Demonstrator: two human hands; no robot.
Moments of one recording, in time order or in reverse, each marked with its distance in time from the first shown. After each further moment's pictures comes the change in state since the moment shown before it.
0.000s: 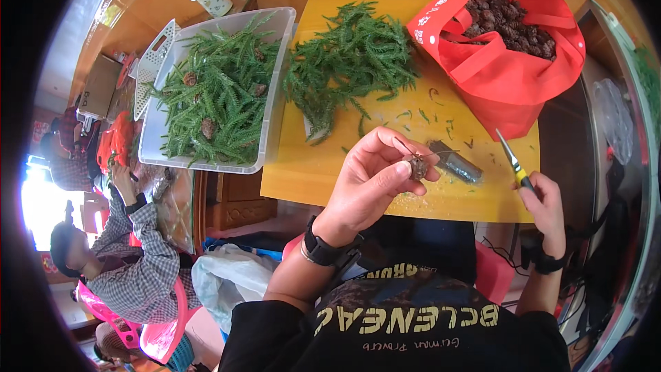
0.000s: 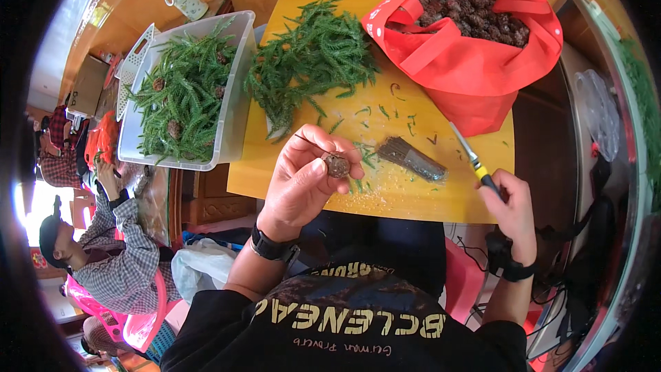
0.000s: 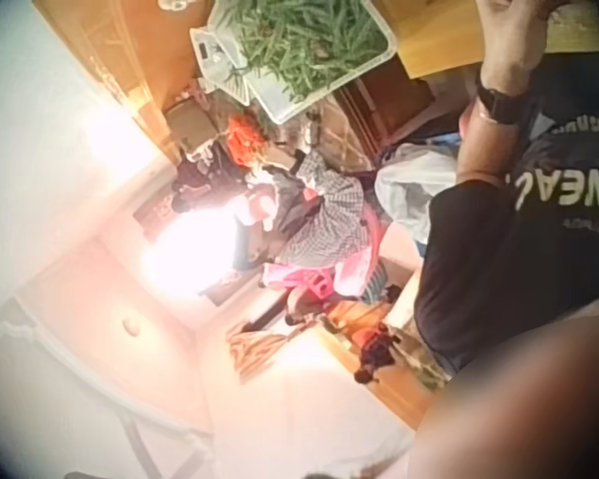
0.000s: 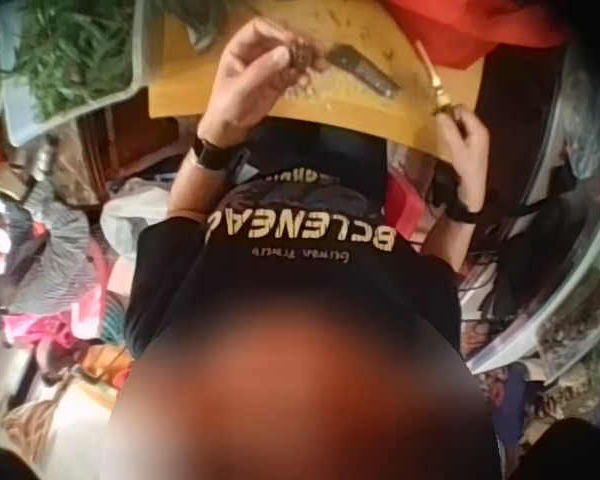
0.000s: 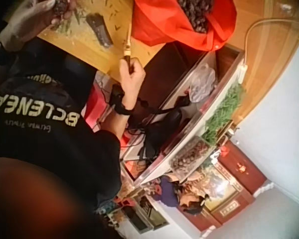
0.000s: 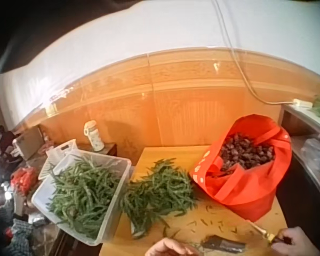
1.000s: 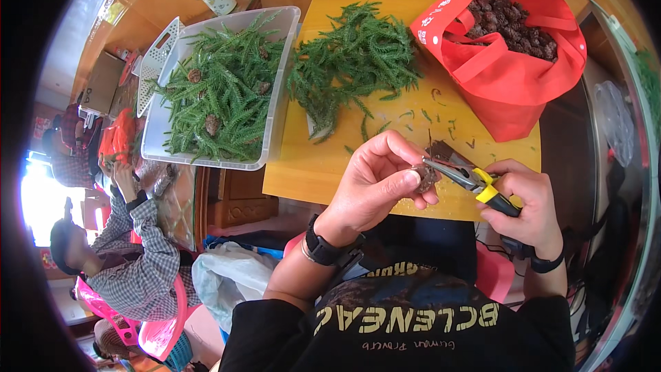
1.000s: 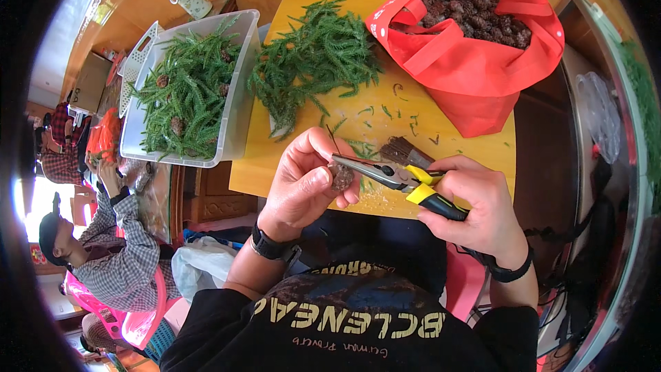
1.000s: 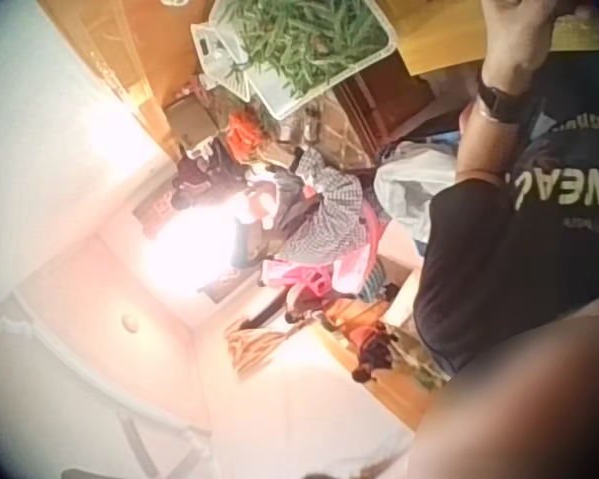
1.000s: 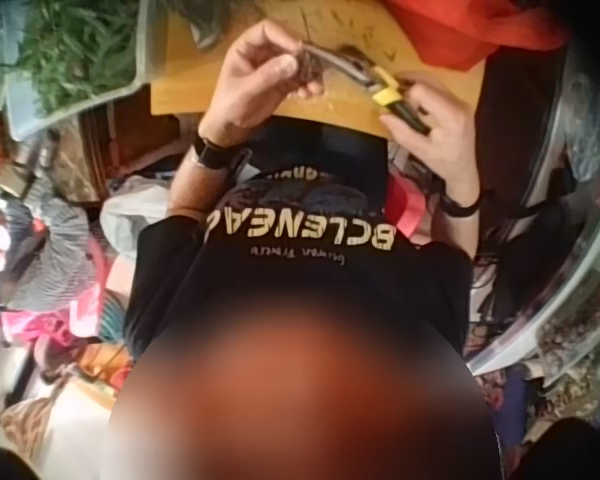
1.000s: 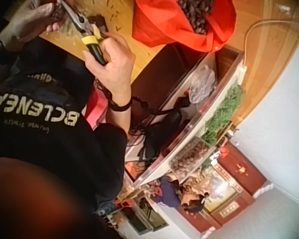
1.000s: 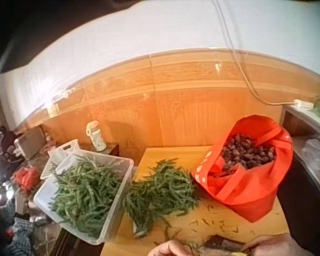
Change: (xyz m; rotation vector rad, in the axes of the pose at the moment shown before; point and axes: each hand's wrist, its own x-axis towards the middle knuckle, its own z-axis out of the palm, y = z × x) left_hand -0.003 0.003 0.003 -0.108 -0.117 -0.021; right_hand 0.012 -0.095 0.045 -0.153 -0.182 -0.669
